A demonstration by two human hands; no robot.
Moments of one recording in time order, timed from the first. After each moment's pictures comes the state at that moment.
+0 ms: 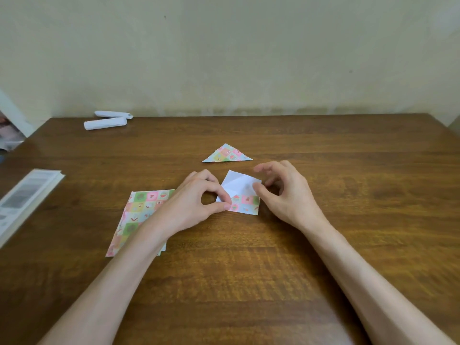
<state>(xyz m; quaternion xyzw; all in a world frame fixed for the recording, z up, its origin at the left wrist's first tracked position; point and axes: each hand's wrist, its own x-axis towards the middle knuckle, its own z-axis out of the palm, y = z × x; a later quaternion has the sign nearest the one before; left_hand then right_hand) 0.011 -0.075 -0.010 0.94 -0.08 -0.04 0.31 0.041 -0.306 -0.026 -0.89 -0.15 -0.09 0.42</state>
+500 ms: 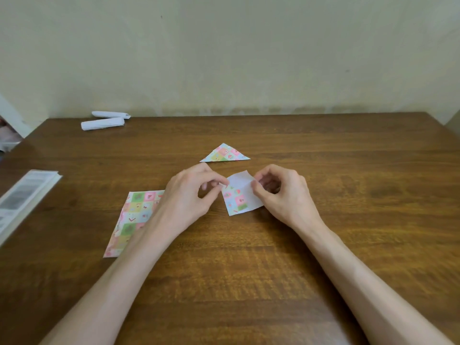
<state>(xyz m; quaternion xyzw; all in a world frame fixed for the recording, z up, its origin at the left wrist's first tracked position) 0.010 -0.077 -0.014 0.94 -0.14 0.16 0.28 0.032 -0.302 -0.017 -0.89 -0.10 -0.07 0.43</state>
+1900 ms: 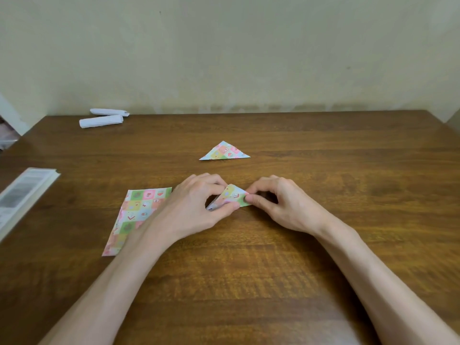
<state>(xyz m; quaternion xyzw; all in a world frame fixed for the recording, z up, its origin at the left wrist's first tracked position) 0.004 -0.078 -0.020 0.96 -0.18 0.05 0.22 0.039 -0.320 -0.021 -0.89 -0.31 0.04 0.34</state>
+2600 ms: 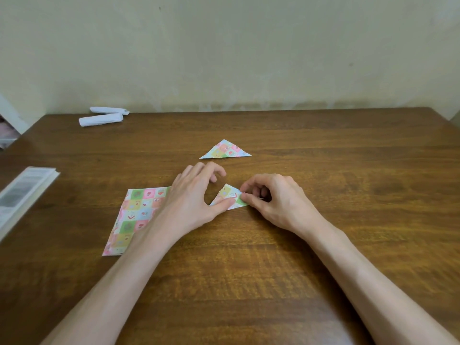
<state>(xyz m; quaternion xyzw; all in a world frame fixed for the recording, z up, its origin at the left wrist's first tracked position) 0.006 -0.080 -0.025 0.96 -0.10 0.10 0.24 0.032 -0.301 -0.019 -0.93 -0.21 0.00 0.31</state>
